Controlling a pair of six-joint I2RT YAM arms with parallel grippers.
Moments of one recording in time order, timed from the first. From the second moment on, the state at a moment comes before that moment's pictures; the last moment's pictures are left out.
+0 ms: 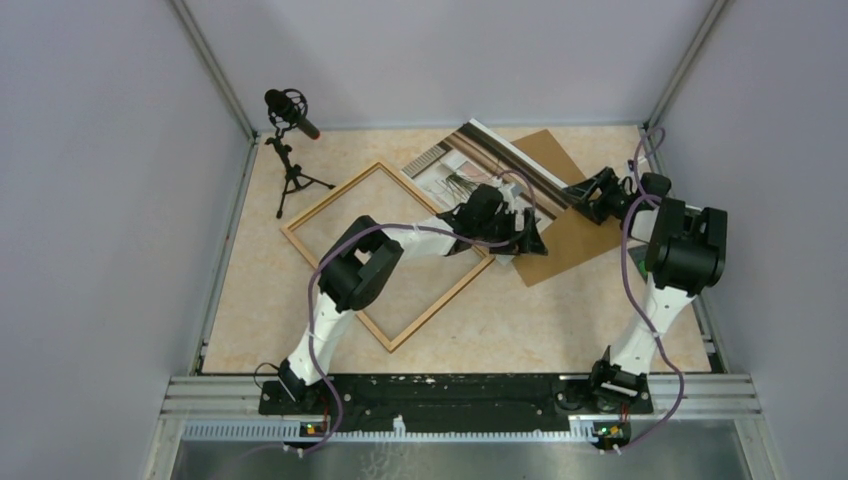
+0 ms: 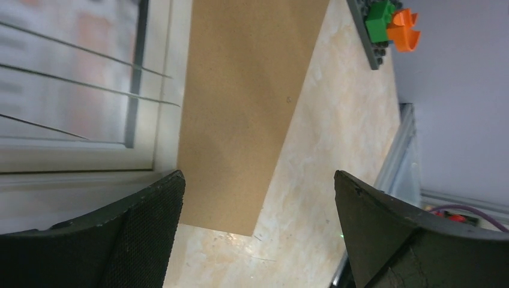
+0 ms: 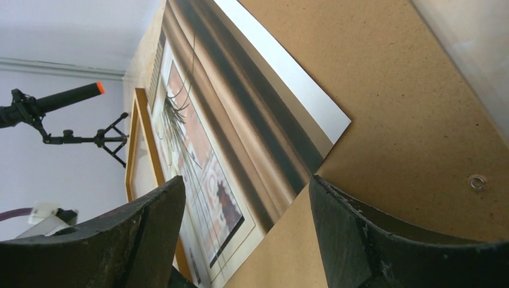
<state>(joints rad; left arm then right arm) -0.82 2.25 1.53 0.19 0.46 -0.79 -0.31 2.04 1.01 0.48 -0.82 0.67</state>
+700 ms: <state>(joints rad) -0.55 2.23 1.64 -0.05 0.39 -0.63 0.06 1.43 0.52 0.31 -0.48 0.94</state>
